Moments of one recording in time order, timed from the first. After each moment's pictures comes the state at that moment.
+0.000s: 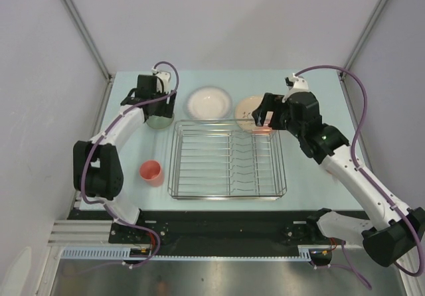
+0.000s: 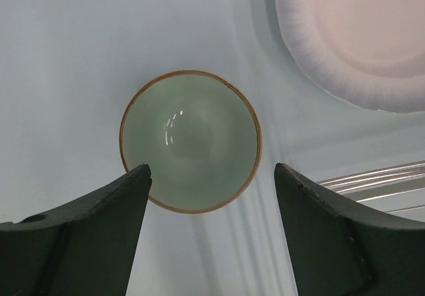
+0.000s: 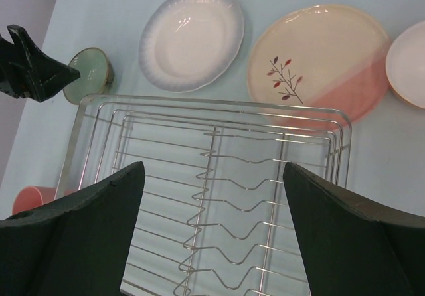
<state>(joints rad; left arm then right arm) -0.17 1.66 1.30 -0.40 -0.02 0.11 0.52 1.12 1.14 -0.42 0.12 0.47</state>
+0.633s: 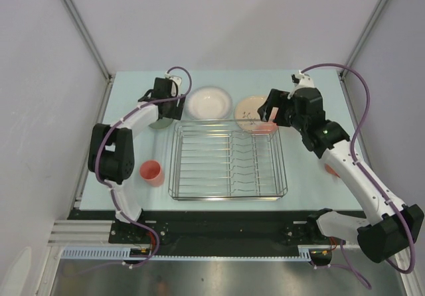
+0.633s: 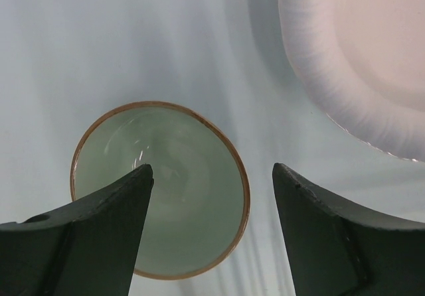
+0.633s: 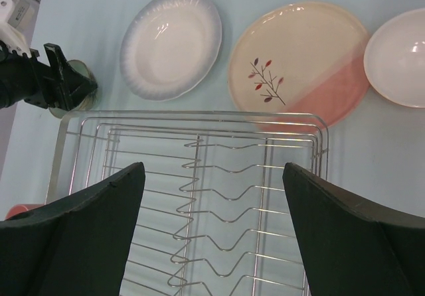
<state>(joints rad) -0.23 1.86 1.35 -0.32 -0.13 0.08 0.42 1.16 1.14 -0.42 0.06 0.47</state>
